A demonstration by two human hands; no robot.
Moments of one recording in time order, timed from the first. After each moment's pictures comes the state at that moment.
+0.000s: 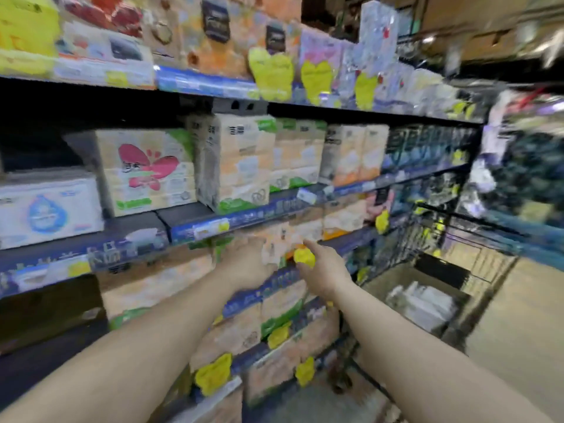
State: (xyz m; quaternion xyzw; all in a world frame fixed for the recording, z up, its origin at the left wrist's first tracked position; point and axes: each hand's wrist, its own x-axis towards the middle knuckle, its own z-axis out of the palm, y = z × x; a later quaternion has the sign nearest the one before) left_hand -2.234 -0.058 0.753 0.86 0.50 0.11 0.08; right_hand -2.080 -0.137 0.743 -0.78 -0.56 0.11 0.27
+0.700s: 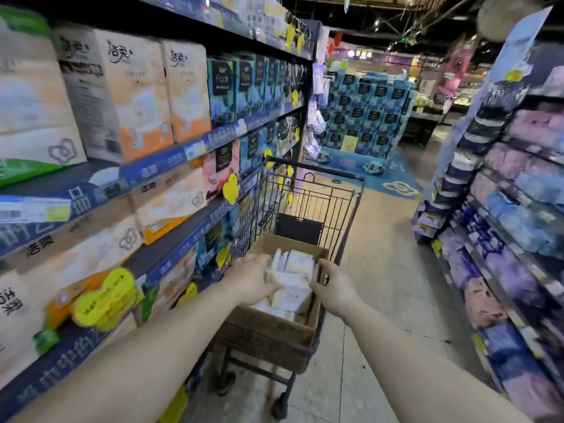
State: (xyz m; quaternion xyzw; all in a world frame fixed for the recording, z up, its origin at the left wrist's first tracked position) left_hand -1.766 0.022 0.642 0.96 0.19 -0.05 0.22; right_hand -1.677 -0.153 0.635 -0.91 -0.18 0.15 0.35
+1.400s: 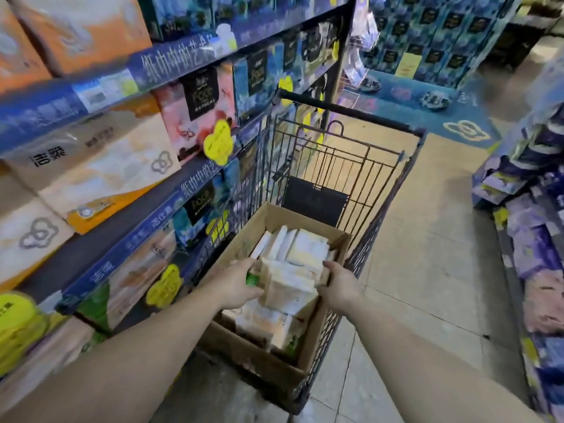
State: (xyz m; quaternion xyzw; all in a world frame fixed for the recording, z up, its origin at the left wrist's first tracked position) left_hand -1.575 0.093 0.518 0.89 0.29 -0.16 0.31; right_hand -1.434 -0.091 0.510 -0.92 -0.20 0.28 0.21
